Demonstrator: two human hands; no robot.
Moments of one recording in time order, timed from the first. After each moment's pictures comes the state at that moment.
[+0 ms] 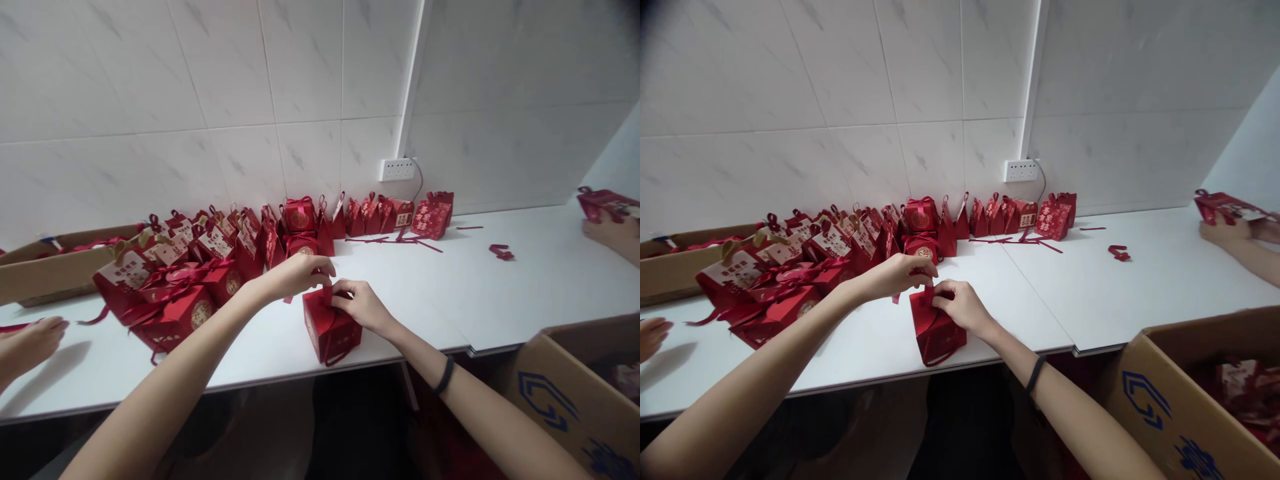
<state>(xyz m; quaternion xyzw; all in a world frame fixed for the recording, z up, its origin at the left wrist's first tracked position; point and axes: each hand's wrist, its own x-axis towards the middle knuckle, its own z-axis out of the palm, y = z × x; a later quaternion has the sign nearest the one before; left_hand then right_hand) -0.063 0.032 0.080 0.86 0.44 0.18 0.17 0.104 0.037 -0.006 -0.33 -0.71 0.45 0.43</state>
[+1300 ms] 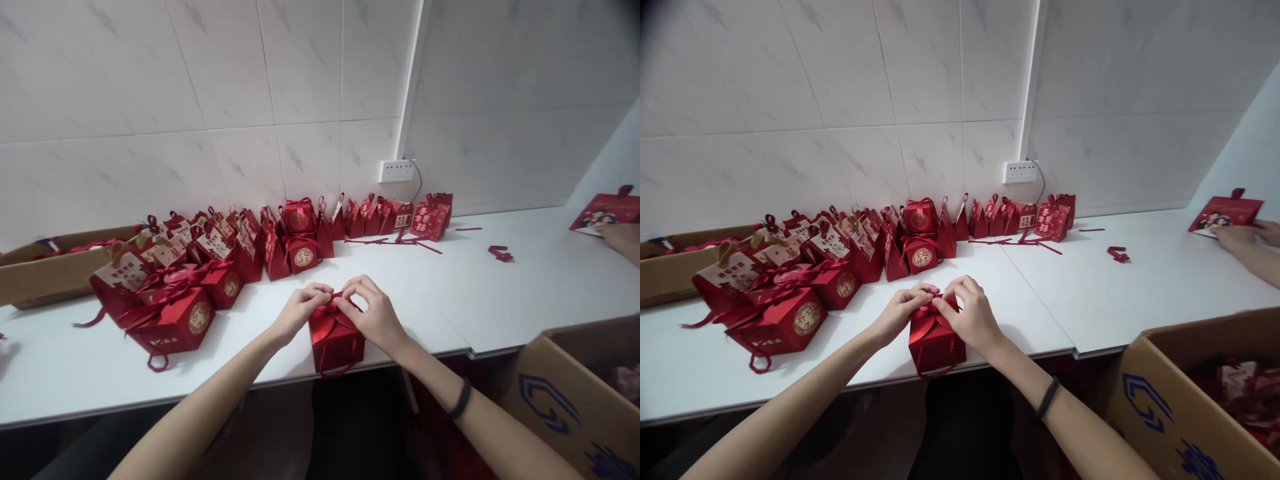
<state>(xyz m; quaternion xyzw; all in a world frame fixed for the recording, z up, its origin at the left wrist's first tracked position) -0.051 0.010 0.002 0.60 0.44 0.46 0.48 0.116 0.015 -0.006 -0.36 -0.75 0.20 0.51</state>
